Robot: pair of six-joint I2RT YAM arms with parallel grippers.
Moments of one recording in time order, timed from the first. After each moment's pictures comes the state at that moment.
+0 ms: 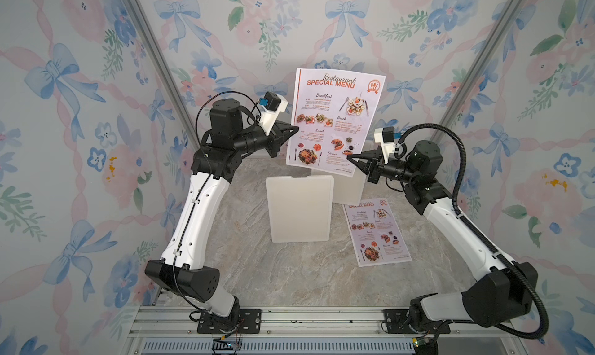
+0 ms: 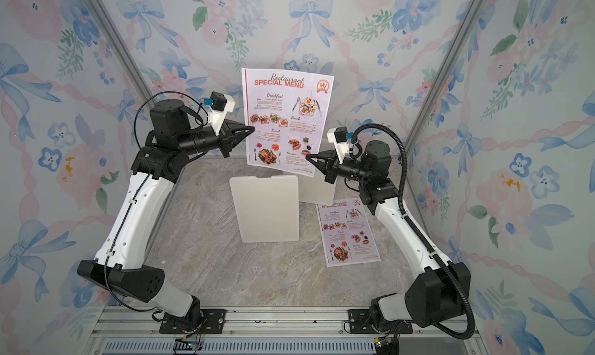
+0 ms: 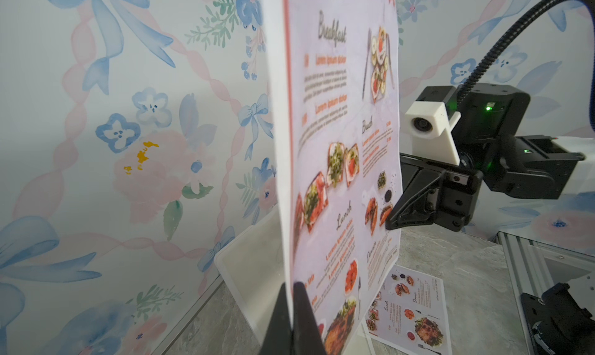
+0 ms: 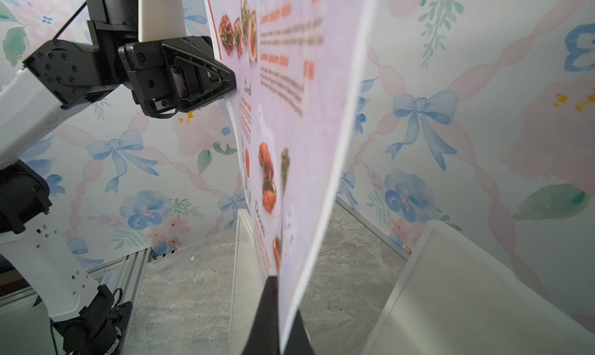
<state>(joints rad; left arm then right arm) -0.24 1.57 1.97 -0.56 0.76 0.21 0.27 1.40 1.29 0.16 -0.92 0.15</state>
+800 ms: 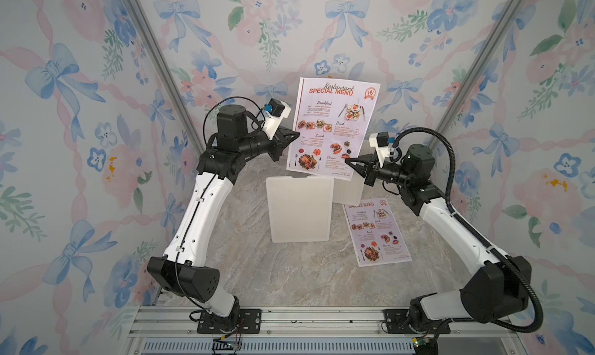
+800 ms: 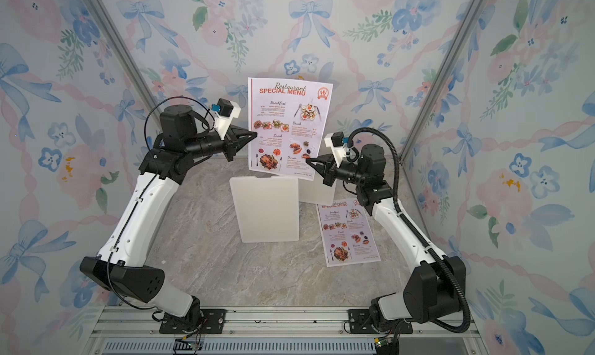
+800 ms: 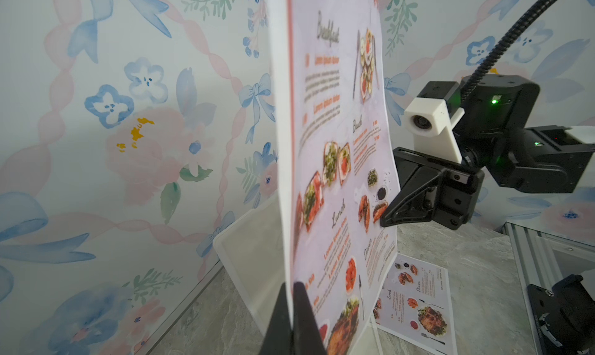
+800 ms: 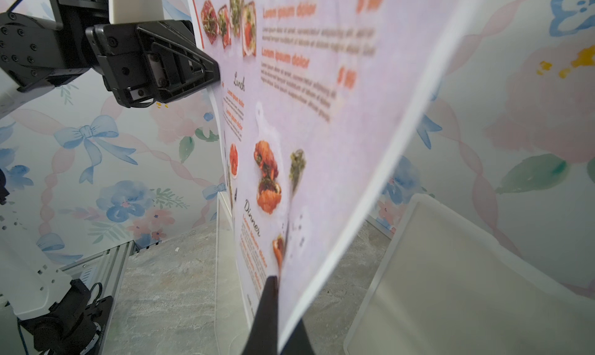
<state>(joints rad) -0.25 1.56 1.89 -0.55 0.73 0.22 0.27 1.43 1.24 0.17 -0.88 0.10</state>
